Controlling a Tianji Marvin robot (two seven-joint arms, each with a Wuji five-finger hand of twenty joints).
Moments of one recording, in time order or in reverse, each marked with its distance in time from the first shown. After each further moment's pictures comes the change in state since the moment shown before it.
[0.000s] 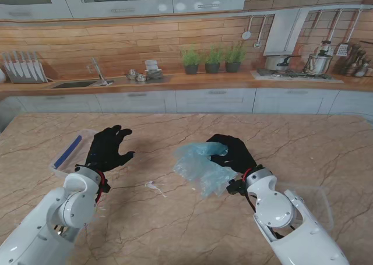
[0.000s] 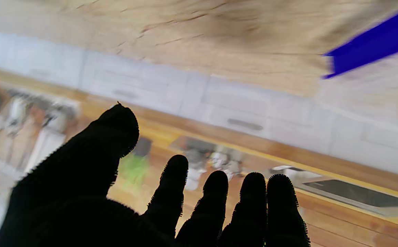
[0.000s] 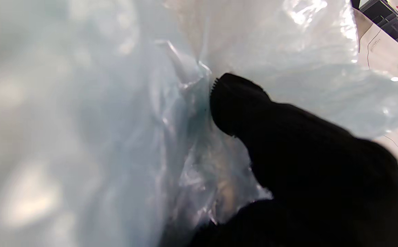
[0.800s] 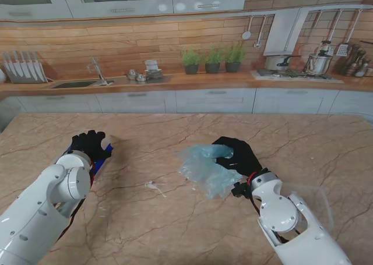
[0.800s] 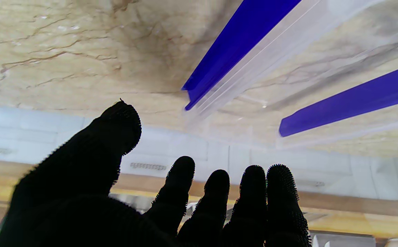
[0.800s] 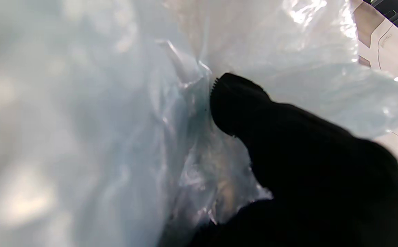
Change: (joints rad) left arm -0.169 0.057 0.058 0.090 0.071 0.360 -0.313; right arm -0.040 0.004 0.035 -0.013 -0.019 -0.001 -0.012; left_hand 0.026 -0.020 -0.001 0.000 0.034 0.072 -0.078 -0.026 0.012 0.015 0.005 -0.008 0.038 0.006 0.083 0.004 0.038 0.010 0.152 0.023; right_hand 0.000 0.000 -0.001 0.000 0.000 0.001 0.000 0.000 0.000 0.000 -0.004 0.012 0.000 0.000 0.000 0.007 0.000 -0.001 -0.025 0.000
